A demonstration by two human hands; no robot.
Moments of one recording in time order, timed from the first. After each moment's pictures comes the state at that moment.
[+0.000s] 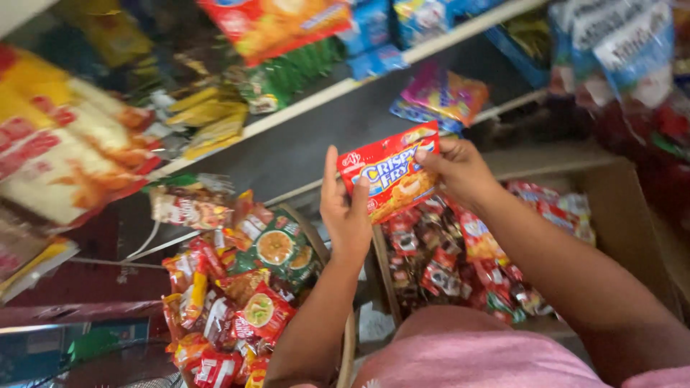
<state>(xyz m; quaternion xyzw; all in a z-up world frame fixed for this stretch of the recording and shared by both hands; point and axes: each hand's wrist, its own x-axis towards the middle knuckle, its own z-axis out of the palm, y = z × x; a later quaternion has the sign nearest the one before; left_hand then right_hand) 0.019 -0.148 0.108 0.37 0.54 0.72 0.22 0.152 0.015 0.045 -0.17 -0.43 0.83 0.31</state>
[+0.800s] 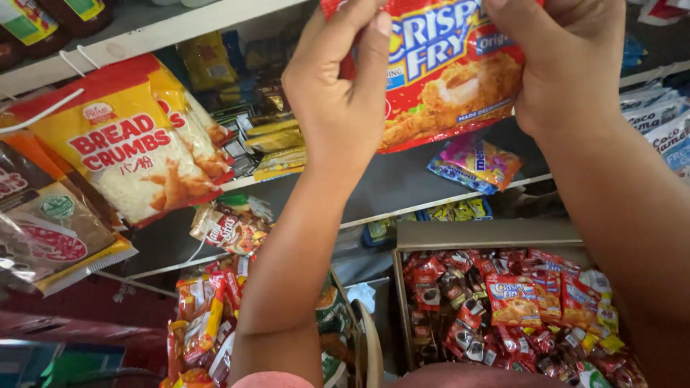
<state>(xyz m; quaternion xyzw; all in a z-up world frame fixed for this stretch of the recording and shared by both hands) -0.081 -0.131 0.329 0.59 0.38 0.70 -0.16 0.087 -0.003 0.321 0.07 -0.63 0.52 0.56</state>
